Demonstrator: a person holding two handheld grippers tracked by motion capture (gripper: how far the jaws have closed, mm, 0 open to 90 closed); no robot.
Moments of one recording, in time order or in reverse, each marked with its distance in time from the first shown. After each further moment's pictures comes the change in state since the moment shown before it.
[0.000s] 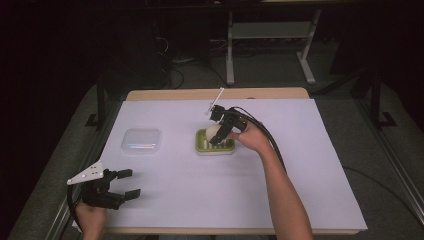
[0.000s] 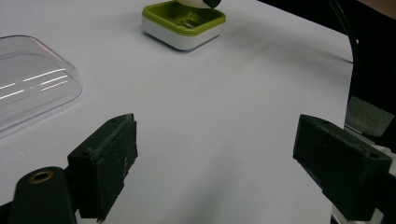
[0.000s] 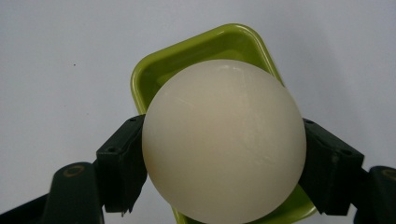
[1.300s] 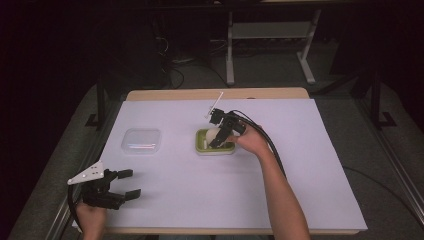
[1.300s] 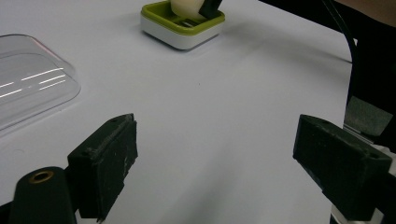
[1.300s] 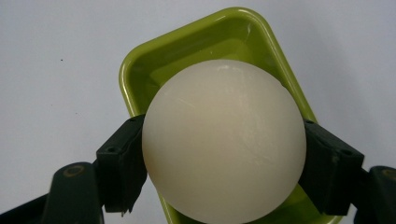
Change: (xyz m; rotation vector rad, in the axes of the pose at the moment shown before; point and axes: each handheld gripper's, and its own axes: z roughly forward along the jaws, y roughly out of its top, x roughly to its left) left arm 0.000 0.000 0.000 0.004 -0.005 0.001; right arm -0.003 -0.005 0.016 0.014 0.012 0.016
